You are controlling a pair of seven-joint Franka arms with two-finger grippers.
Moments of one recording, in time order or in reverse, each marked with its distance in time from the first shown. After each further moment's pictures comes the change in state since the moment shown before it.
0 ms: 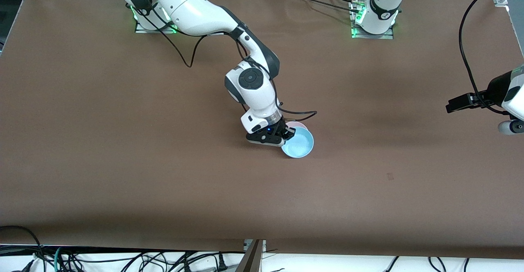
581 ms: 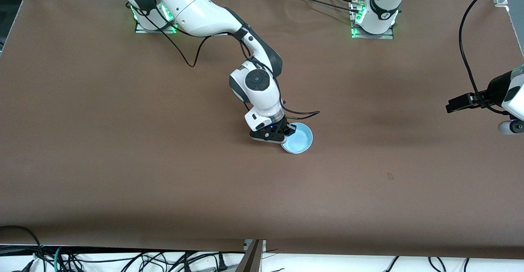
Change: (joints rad) left arm 0.000 0.000 0.000 0.000 0.000 0.000 0.000; right arm 0.011 0.022 -0.004 0.010 0.000 -0.070 0.007
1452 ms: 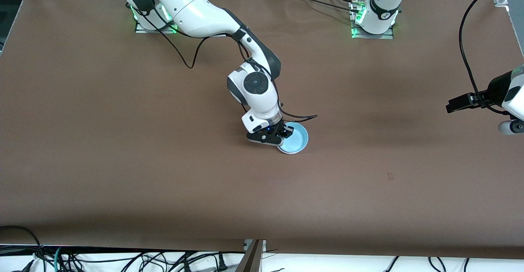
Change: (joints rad) left arm 0.000 0.000 0.000 0.000 0.000 0.000 0.000; right arm -0.014 0.000 -0.008 0.009 0.016 -0.020 0.003
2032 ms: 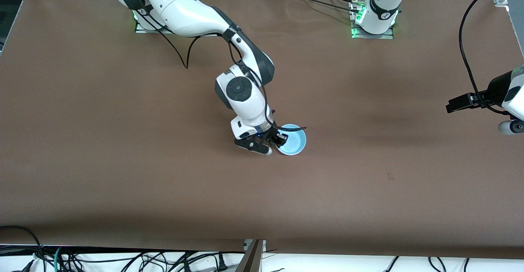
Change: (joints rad) left arm 0.000 0.000 0.000 0.000 0.000 0.000 0.000; right arm -0.066 -0.047 0.000 0.058 0.090 -0.094 0.001
